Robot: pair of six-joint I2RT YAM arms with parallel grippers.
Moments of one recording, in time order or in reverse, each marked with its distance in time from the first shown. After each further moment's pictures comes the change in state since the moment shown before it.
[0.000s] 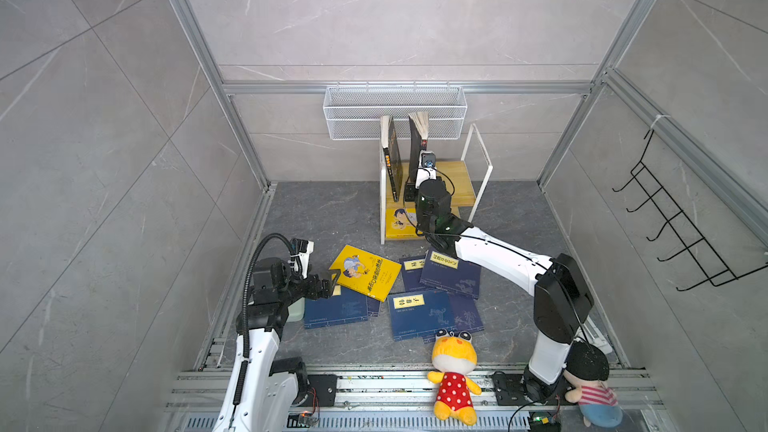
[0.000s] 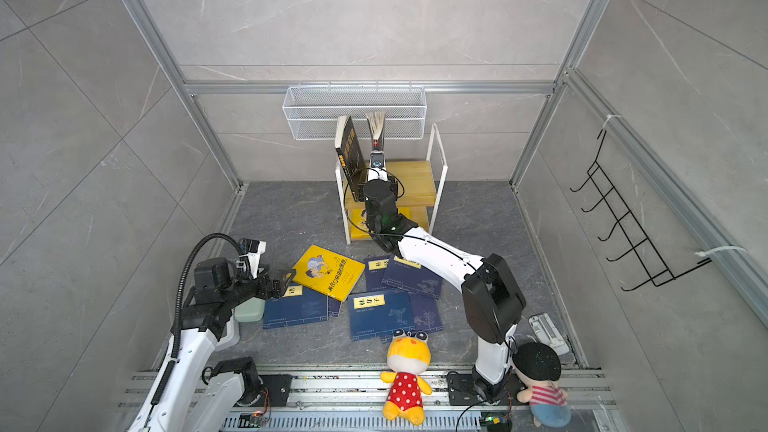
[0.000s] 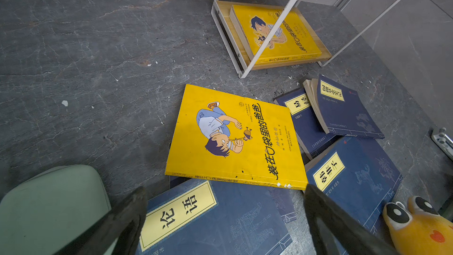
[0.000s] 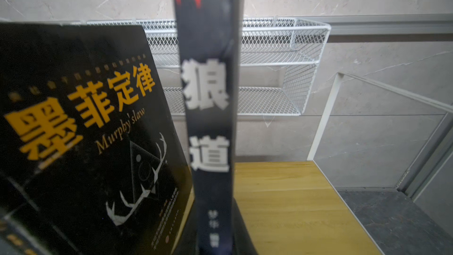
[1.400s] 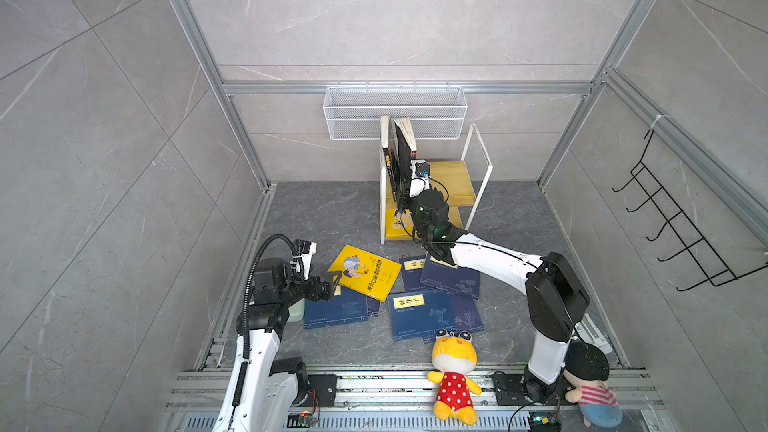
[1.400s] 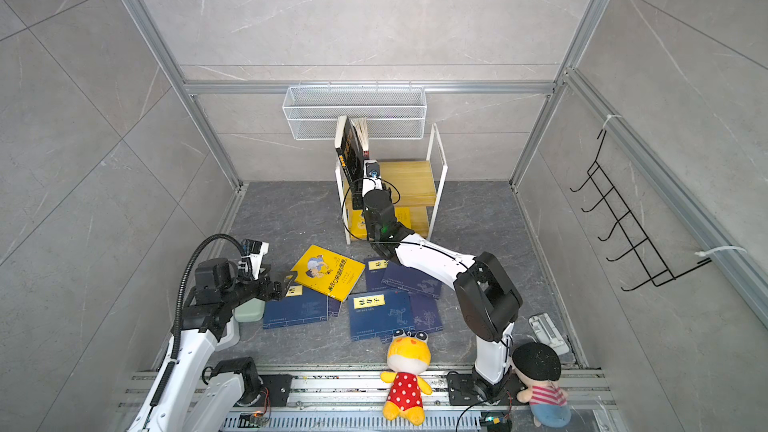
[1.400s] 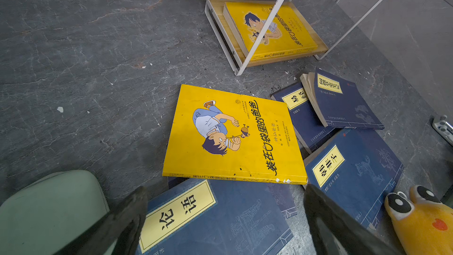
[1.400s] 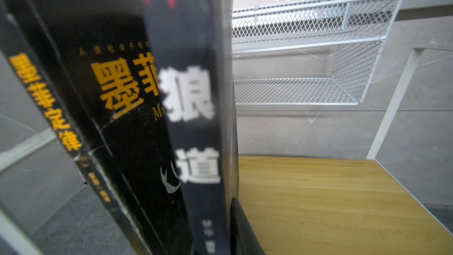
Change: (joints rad) left arm -0.012 -0.006 0.000 -0.011 0.006 0.037; right arm 0.014 0.014 -0.097 0.153 -0.169 0.042
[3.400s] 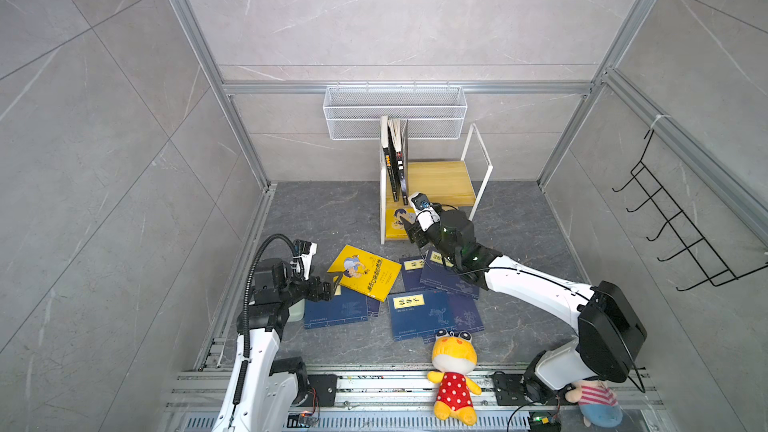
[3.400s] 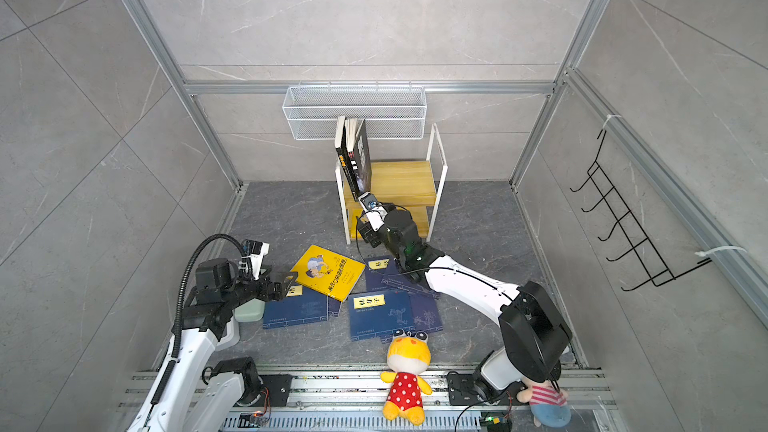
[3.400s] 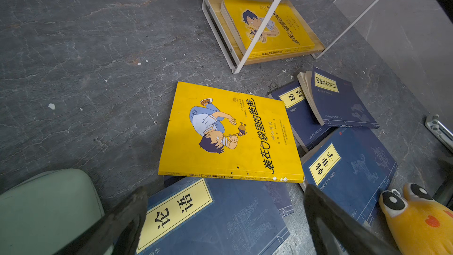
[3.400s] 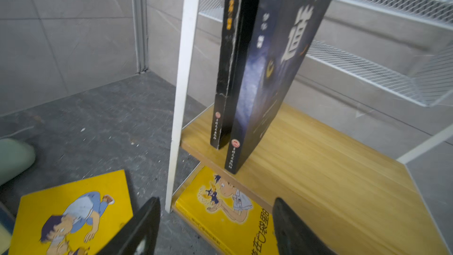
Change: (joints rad) left arm 0.007 0.008 -0.005 0.000 0.018 -0.005; right arm -0.039 -0.325 -0.325 -0.254 -0.412 -0.271
